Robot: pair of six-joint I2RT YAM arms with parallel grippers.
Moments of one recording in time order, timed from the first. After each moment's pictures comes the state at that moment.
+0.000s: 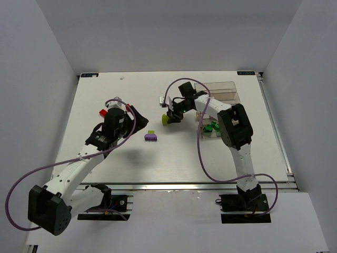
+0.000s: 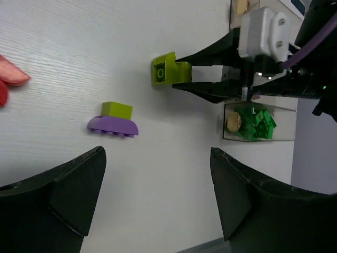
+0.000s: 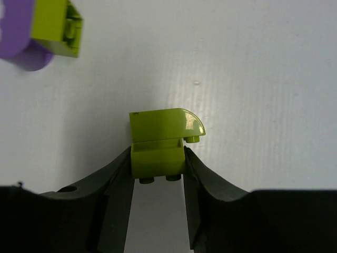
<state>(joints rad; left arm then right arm) -0.44 1.03 0.79 -0.30 -0.10 -0.81 0.53 2.28 1.75 -0.48 -0.76 -0.98</state>
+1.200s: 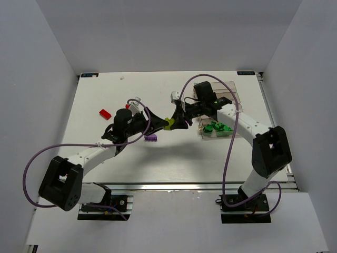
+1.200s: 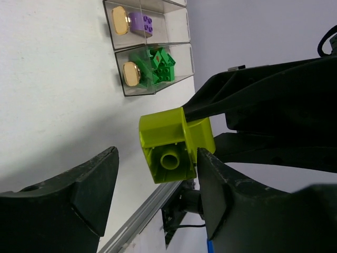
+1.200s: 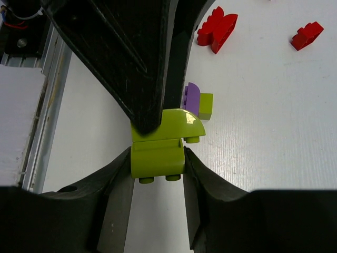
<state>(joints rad) -0.45 1.31 0.65 0.35 0.46 -1.02 0.55 1.68 1.32 -0.42 -1.01 -0.66</state>
